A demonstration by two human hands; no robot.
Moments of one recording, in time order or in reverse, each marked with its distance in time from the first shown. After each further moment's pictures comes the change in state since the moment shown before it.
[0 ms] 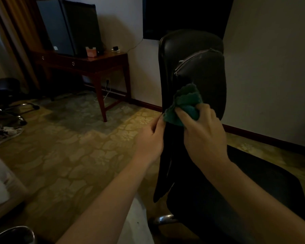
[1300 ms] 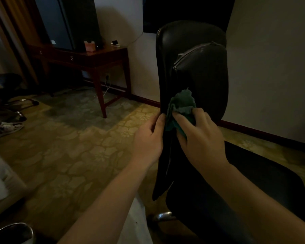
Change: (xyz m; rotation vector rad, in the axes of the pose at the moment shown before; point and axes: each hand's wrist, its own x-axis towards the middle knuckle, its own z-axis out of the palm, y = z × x) left_hand 0.001 -0.007 0.002 0.012 0.024 0.081; right_hand -0.007 0.007 0.016 0.052 0.010 -0.124
